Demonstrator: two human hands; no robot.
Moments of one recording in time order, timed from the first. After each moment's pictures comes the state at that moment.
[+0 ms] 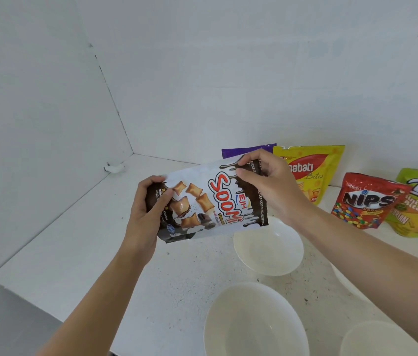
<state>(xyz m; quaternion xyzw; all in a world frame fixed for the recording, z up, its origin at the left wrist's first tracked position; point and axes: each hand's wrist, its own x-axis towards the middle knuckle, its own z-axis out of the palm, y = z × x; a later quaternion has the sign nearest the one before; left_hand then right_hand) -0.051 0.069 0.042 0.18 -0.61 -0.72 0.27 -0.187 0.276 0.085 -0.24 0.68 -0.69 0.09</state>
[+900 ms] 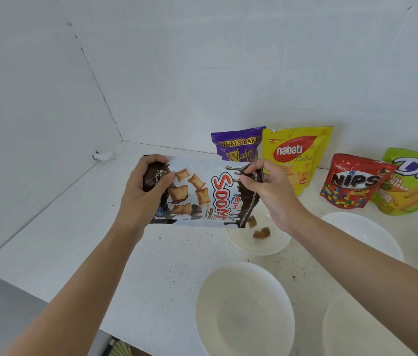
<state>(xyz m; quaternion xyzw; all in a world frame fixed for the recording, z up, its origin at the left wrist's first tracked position) -0.053 0.081 0.060 0.17 -0.75 -0.59 0.26 -0.178 0.298 0.038 -0.14 0.66 -0.73 0.13</state>
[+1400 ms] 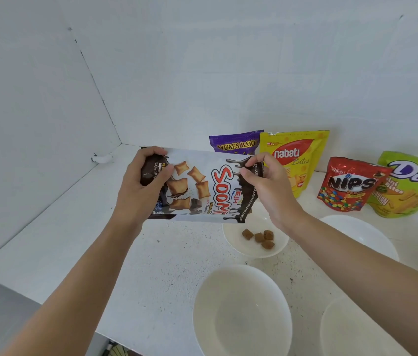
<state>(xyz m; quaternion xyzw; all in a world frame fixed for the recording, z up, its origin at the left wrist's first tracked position) -0.057 0.085 0.078 0.15 -0.75 -0.58 0.28 -0.180 0.294 0.047 -0.15 0.66 -0.73 0.08</state>
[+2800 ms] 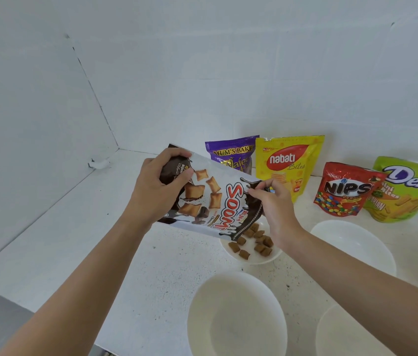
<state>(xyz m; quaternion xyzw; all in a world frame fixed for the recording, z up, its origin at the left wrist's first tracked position) -0.079 0.108 0.092 0.12 -0.84 -0.47 0.24 -0.175 0.307 0.031 0.01 0.63 -0.77 0.12</state>
